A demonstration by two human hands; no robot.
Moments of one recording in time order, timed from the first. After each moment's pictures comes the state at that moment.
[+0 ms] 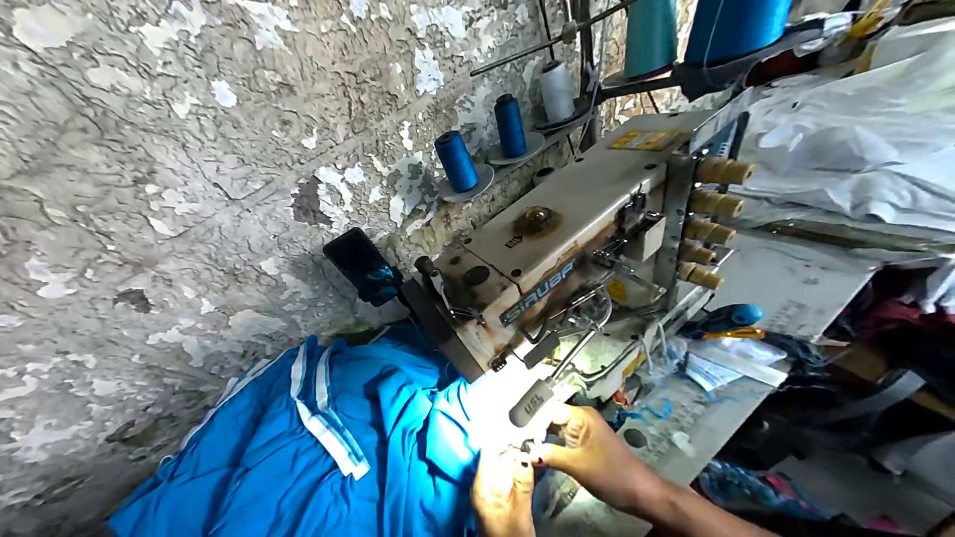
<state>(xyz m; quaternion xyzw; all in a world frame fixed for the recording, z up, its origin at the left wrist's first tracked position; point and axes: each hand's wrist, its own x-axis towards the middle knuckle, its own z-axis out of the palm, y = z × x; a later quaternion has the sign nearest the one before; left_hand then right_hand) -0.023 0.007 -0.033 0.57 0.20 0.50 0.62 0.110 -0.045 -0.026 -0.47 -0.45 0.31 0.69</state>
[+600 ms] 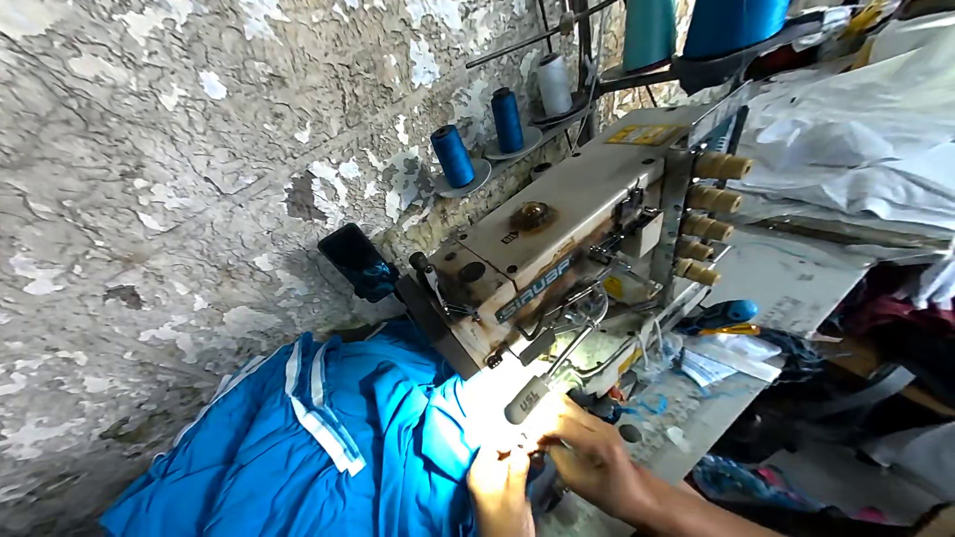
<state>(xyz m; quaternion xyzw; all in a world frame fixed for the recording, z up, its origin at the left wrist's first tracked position) -0.015 0.004 -0.024 0.53 0.28 0.47 0.65 0.112 -0.035 -0.046 -0.45 -0.58 -0.11 0.67</state>
